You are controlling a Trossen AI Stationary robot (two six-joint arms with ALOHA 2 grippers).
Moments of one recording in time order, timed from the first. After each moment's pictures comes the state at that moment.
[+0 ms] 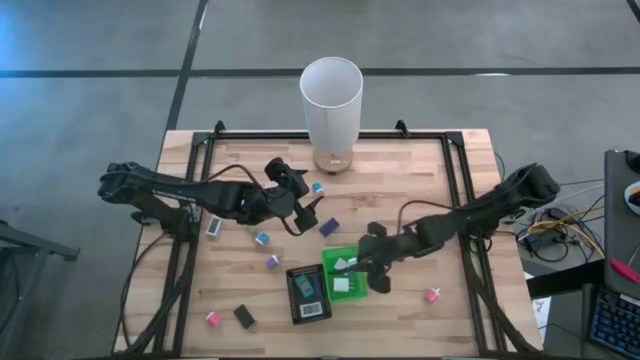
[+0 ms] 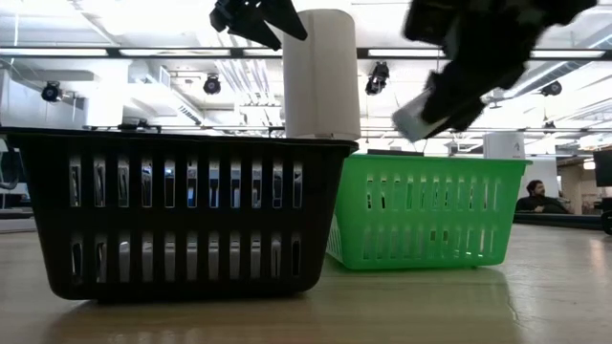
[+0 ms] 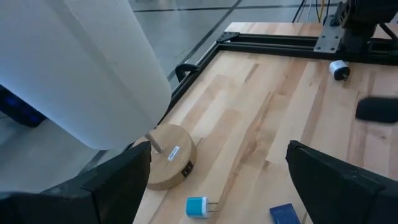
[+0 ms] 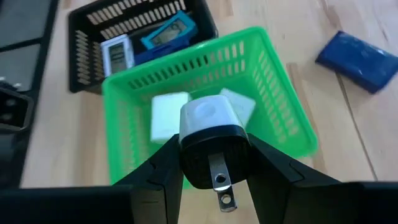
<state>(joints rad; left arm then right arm) -0.15 1.47 1.24 -0.40 -0.72 -0.16 0.35 1.51 0.87 -0.18 0.10 0.50</state>
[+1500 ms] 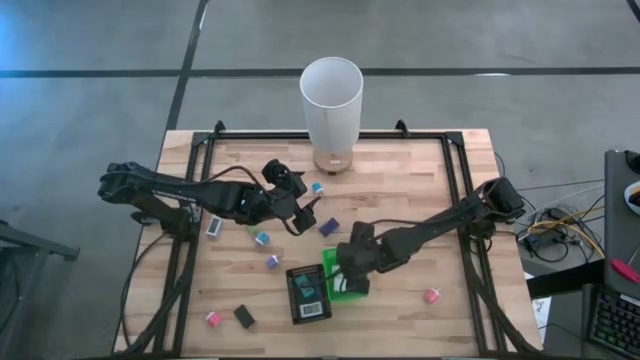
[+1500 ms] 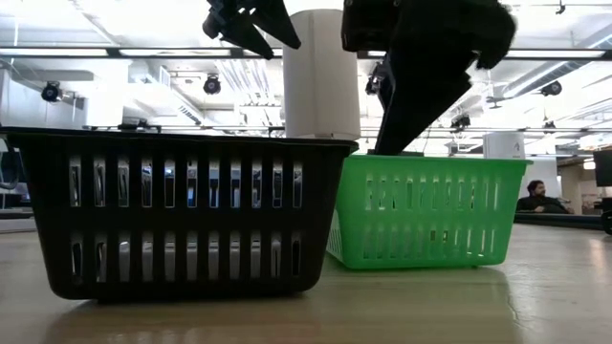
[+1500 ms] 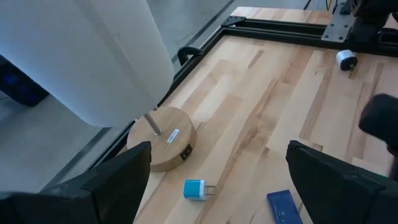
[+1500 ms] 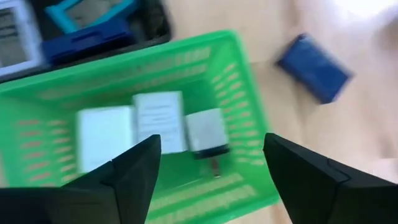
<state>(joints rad) -0.15 1.47 1.24 -0.47 -0.72 -0.26 0.36 1.82 1.28 -0.63 0.32 0.46</state>
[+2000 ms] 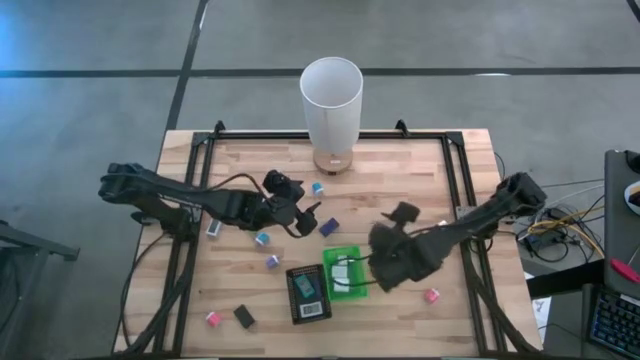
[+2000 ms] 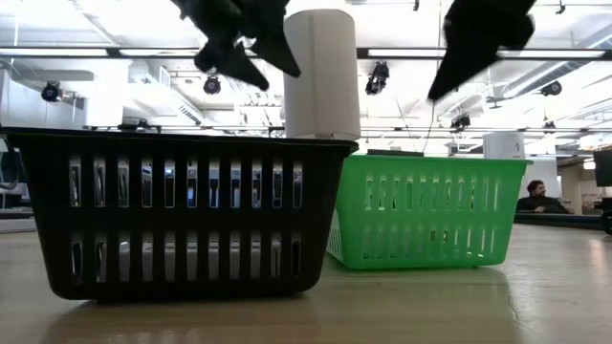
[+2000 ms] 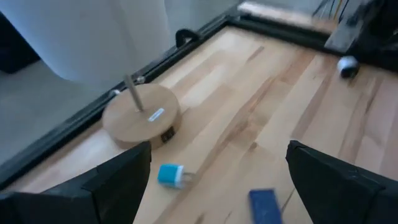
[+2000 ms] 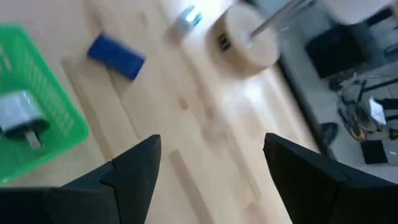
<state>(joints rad) -0.15 1.48 1.05 -0.26 -0.71 -0.43 0.51 1.65 1.29 -1.19 0.87 0.88</state>
